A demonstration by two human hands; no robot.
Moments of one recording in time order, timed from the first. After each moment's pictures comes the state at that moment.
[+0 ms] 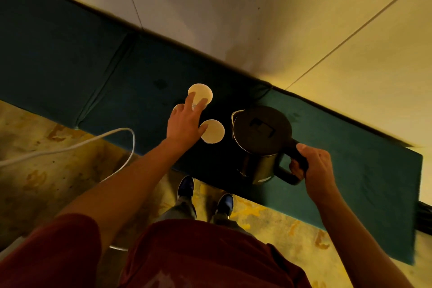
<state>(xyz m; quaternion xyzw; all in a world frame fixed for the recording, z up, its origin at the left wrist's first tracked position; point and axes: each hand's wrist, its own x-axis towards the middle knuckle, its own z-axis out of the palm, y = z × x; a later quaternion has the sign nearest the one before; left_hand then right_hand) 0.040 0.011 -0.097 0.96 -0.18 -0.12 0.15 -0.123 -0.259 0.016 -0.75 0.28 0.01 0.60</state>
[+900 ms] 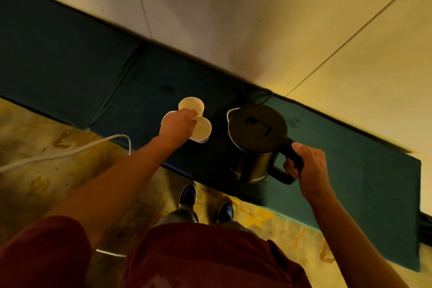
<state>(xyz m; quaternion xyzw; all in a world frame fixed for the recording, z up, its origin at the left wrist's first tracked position) 0.050 0.029 -0.082 0.95 -0.17 -0.19 0.15 -0.134 -0.239 0.028 -0.73 0.28 -0.02 0.62</state>
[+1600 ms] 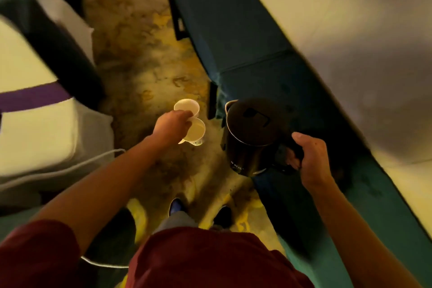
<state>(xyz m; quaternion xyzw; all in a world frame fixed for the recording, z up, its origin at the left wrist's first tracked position) -0.243 0.212 -0.019 0.95 0.24 -0.07 0.18 -0.149 -0.100 0.053 -0.74 -0.07 0.20 0.65</state>
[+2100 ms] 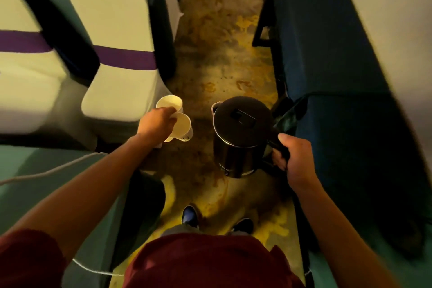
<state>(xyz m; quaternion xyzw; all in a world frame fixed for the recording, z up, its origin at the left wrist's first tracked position) -0.502 0.368 -0.011 0.85 0.47 0.00 0.22 -0.284 0.111 0.054 -0.71 -0.18 0.37 0.57</state>
